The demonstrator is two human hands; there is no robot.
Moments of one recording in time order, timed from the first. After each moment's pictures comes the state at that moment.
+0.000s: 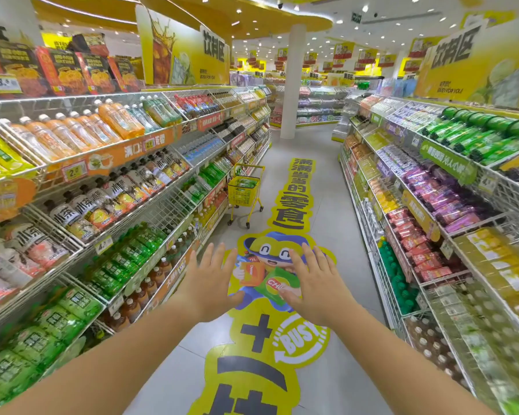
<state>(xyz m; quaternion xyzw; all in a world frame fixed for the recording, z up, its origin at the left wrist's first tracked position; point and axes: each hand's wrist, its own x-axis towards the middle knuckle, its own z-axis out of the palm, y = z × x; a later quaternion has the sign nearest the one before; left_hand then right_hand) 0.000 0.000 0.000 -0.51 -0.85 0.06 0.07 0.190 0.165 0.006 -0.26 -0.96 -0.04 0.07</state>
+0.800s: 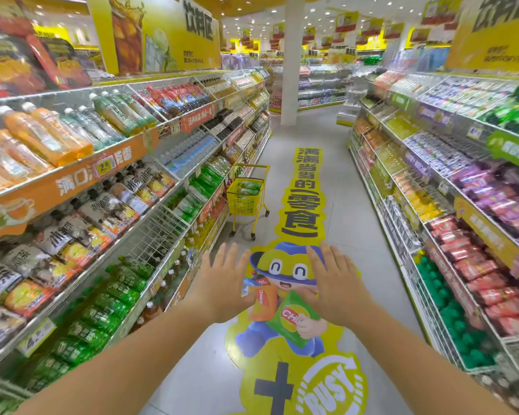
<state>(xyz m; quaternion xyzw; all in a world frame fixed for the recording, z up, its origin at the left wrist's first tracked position) -0.303 0.294 -0.020 -0.54 -0.83 0.09 0.06 -0.103 0.459 -0.031 -0.30 -0.95 -0.01 0.09</state>
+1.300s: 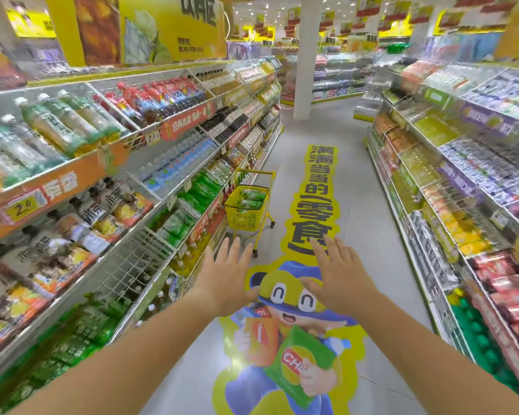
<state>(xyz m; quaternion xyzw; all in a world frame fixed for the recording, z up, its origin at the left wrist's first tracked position) -0.476 0.564 -0.017 -0.52 -0.85 0.09 0.06 -0.290 0.744 -0.022 -0.29 -0.95 -0.03 0.07</state>
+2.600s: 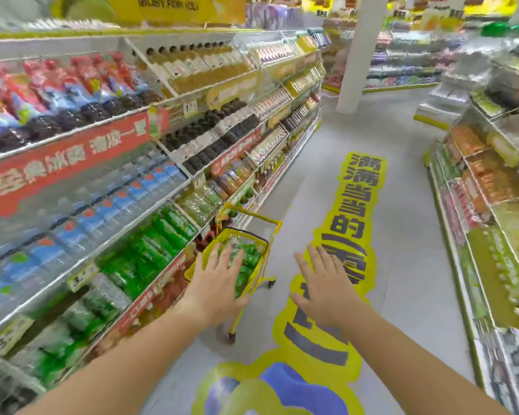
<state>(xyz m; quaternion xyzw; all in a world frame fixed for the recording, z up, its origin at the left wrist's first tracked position) -0.991 1.245 -0.089 -0.42 -0.90 0.06 0.01 -0.844 1.450 -0.087 -0.16 -0.99 -0.04 0.01</state>
